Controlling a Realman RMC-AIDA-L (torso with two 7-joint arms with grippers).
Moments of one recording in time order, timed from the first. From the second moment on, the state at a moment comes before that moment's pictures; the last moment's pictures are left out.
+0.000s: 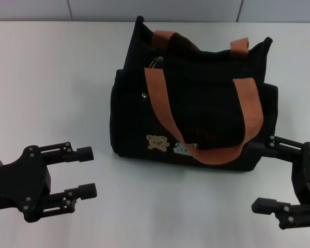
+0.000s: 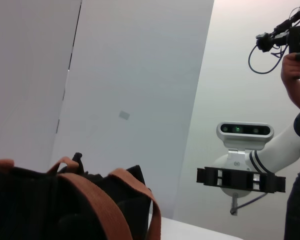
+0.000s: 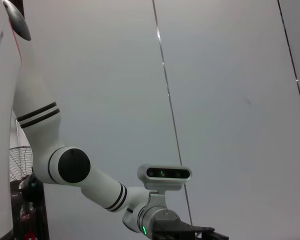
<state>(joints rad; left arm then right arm) -0.28 -1.98 0.75 0.52 1.82 2.01 -1.05 0.42 2.06 -0.51 -0.43 -2.03 -2.13 0.94</state>
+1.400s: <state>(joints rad) -0.30 -2.01 0.60 0.53 1.77 1.88 -1.06 0.39 2.04 -0.40 -0.44 -2.03 -2.12 1.01</state>
